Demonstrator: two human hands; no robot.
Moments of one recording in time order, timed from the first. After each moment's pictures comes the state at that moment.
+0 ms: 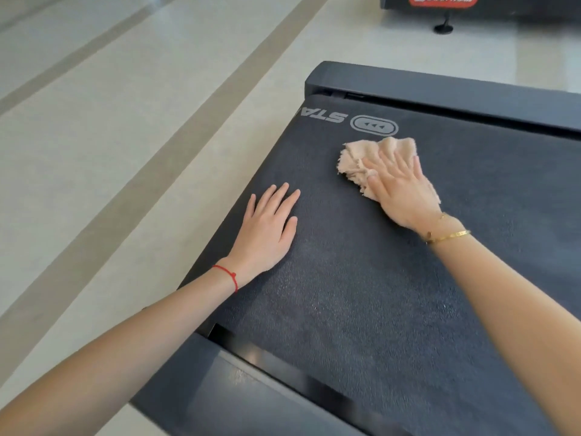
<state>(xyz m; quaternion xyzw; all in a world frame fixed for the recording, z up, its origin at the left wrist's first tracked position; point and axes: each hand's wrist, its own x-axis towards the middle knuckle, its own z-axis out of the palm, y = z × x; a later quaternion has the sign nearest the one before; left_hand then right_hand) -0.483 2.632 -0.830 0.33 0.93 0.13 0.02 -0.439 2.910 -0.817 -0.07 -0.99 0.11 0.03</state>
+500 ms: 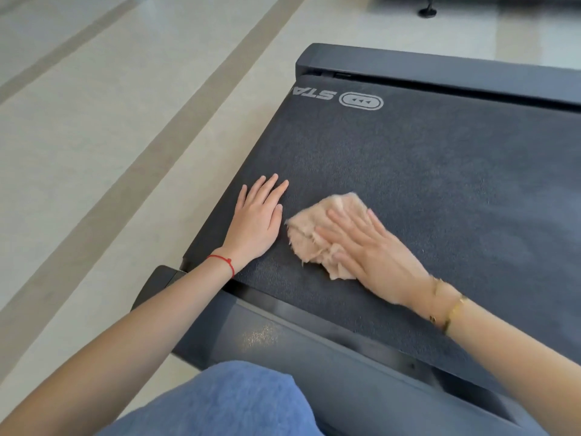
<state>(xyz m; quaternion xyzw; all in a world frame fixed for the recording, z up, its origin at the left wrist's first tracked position) -0.442 2.601 -0.835 0.34 0.93 0.17 0.00 -0.280 2.811 -0.812 0.10 -0.99 0.07 -0.02</state>
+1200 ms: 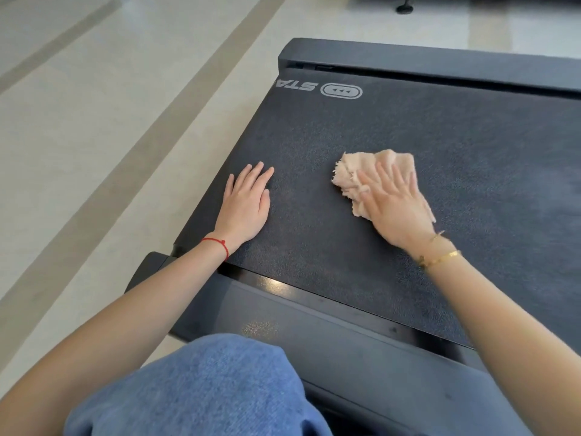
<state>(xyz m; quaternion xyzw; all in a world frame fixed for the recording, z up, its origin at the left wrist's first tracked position) -0.441 2.604 -0.838 0.33 0.93 0.15 -0.01 -0.289 2.855 -0.812 -0.15 -0.98 0.09 0.01</state>
